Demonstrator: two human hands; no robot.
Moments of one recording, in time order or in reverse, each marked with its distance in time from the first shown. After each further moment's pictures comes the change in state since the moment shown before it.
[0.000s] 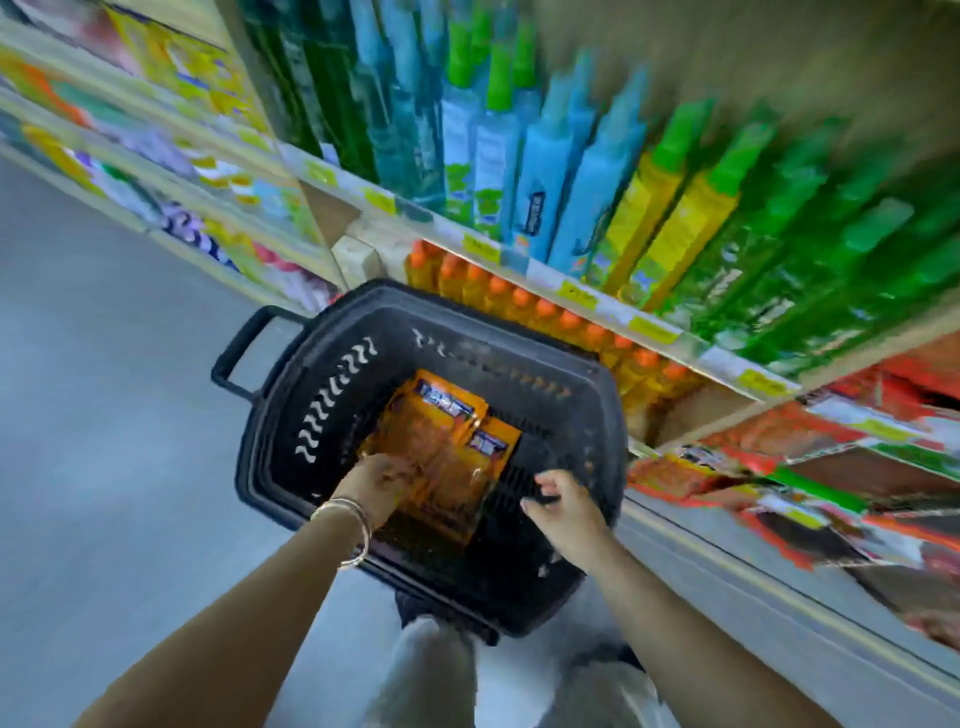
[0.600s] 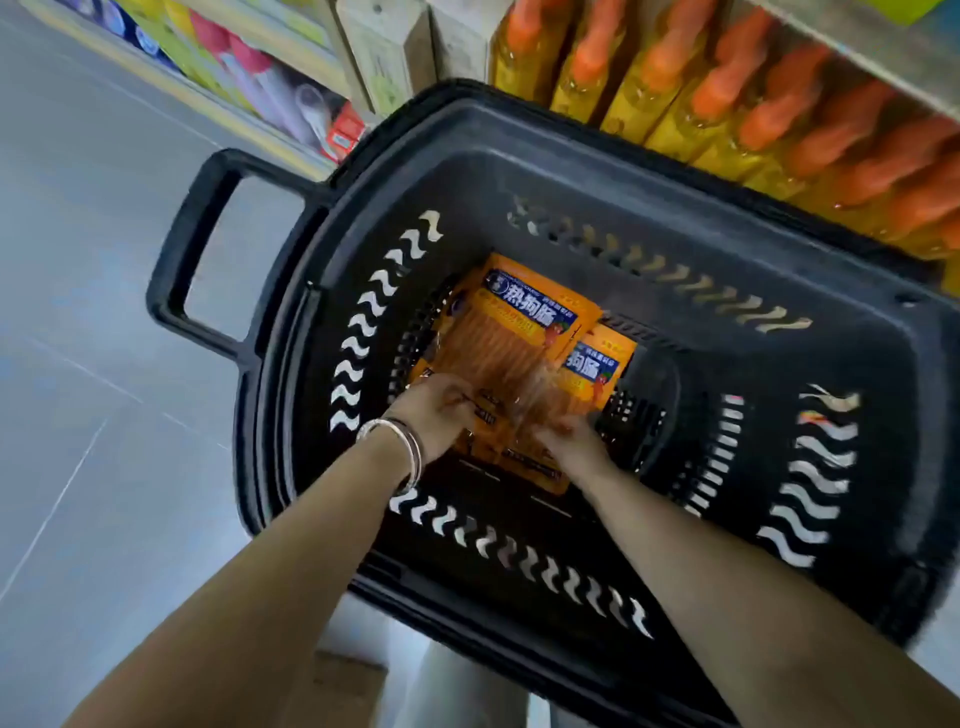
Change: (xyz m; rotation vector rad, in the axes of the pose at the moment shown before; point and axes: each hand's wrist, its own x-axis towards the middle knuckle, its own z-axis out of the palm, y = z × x) left_hand 0.178 -0.077 -0.004 0.091 -0.257 -0.075; right_hand 0.199 0.031 0.200 0.197 -0.072 0.459
